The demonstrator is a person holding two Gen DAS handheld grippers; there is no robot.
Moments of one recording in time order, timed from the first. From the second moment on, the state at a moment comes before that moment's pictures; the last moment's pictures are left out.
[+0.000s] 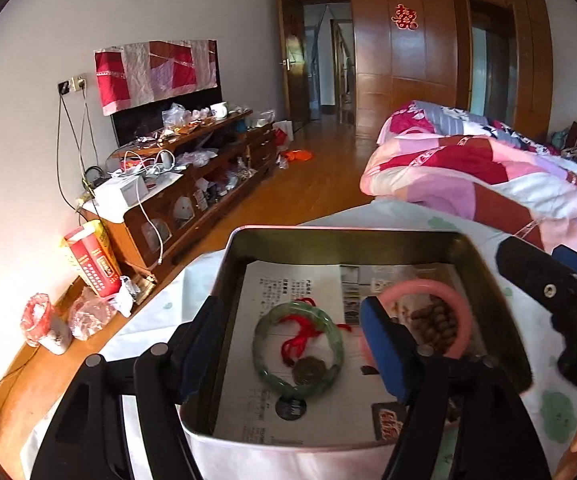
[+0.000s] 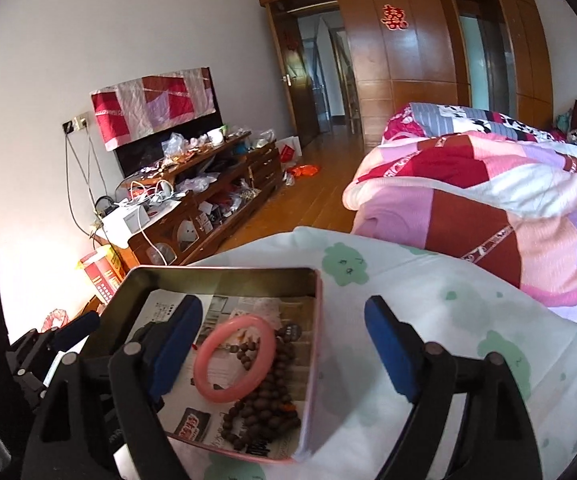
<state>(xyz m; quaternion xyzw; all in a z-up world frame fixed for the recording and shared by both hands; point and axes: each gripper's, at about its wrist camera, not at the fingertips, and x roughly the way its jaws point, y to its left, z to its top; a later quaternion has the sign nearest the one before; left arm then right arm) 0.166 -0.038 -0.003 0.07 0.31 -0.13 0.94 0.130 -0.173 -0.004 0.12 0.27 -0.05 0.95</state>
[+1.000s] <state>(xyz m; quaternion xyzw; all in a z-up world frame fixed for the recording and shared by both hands) 0.051 -0.009 0.005 0.01 0.32 -0.12 0.94 0.022 -0.185 -0.012 0.11 0.29 -0.09 0.95</state>
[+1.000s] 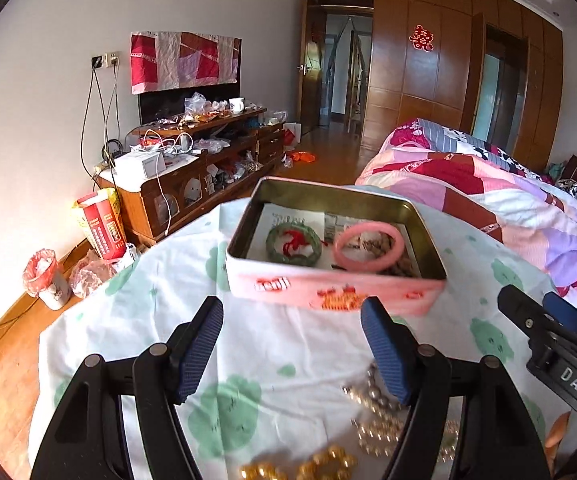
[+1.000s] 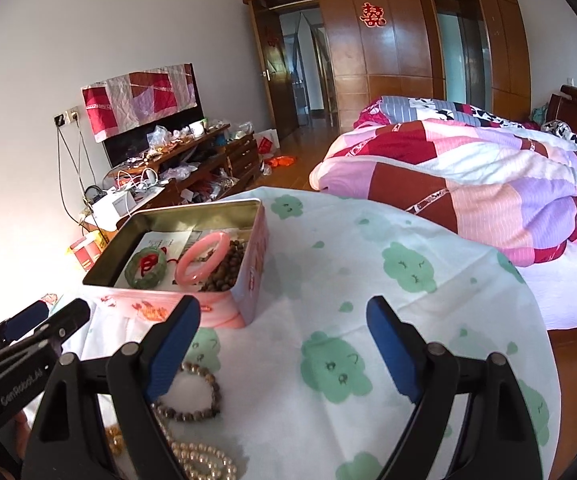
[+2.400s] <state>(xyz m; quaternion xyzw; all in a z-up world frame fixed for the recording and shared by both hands) -0.033 0.057 -0.023 0.00 0.39 -0.25 0.89 -0.023 -0.152 -0.041 0.05 0.40 0.04 0.91</state>
